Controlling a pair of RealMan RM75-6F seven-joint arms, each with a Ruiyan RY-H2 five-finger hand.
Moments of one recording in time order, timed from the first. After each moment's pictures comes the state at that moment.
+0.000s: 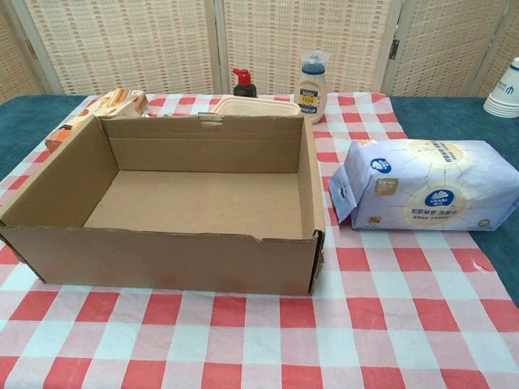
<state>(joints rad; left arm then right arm) -0.10 -1.12 -0.07 -1.58 1.49 1.52 0.07 0.10 -1.15 0.04 -1.59 -1.49 1.42 -0.14</state>
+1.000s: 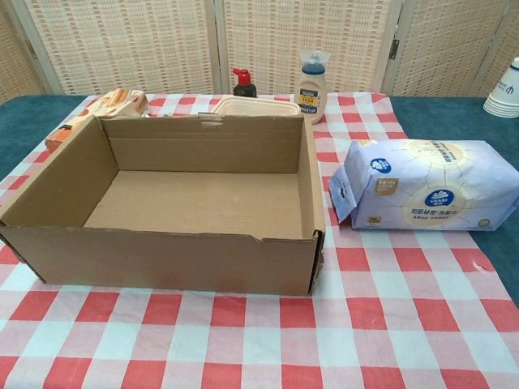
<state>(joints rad) -0.10 -1.11 -0.04 -1.59 1.53 1.51 0.05 0.24 -1.01 0.12 -1.63 -1.39 1.13 0.14</state>
